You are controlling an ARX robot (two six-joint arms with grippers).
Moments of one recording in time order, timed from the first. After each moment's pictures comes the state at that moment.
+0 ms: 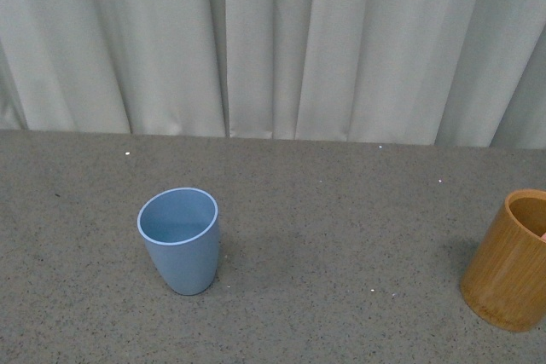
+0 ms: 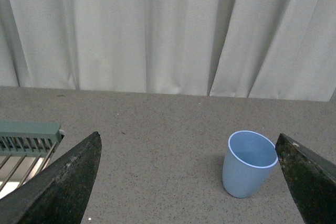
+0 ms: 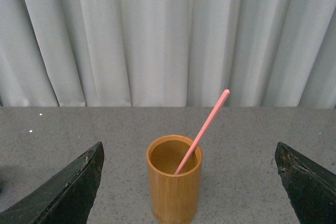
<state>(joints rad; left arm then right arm) 0.00 0.00 0.02 0.00 0.00 0.00 0.00 0.00 0.00 0.00 0.00 0.00</state>
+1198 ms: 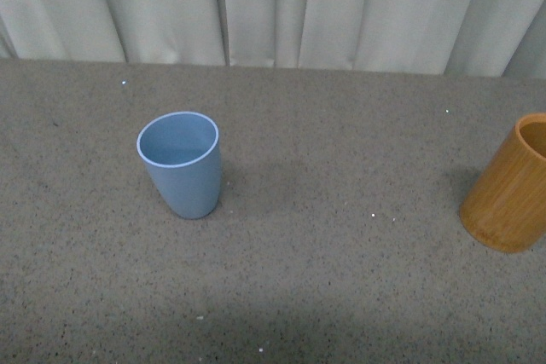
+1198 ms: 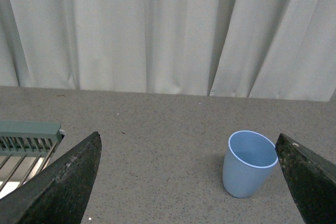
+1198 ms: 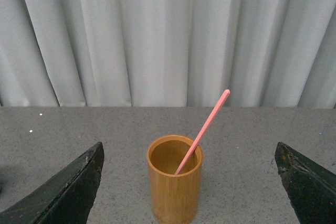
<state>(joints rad) 0.00 0.00 0.02 0.00 0.00 0.00 0.00 0.00 0.00 0.00 0.00 0.00</state>
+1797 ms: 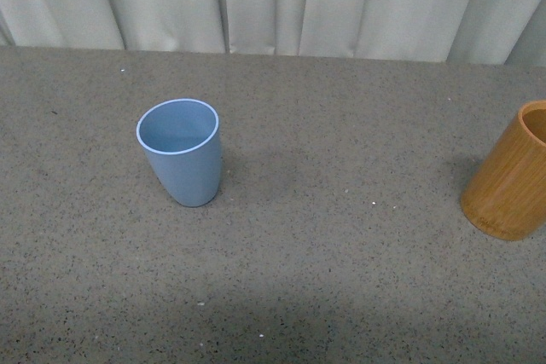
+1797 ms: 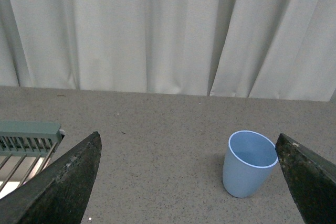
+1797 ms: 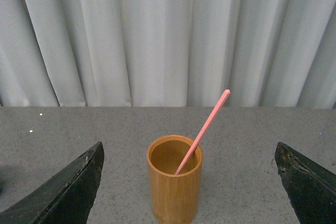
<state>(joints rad) 0.00 0.00 0.02 0.00 0.00 0.00 0.00 0.00 0.00 0.00 0.00 0.00</state>
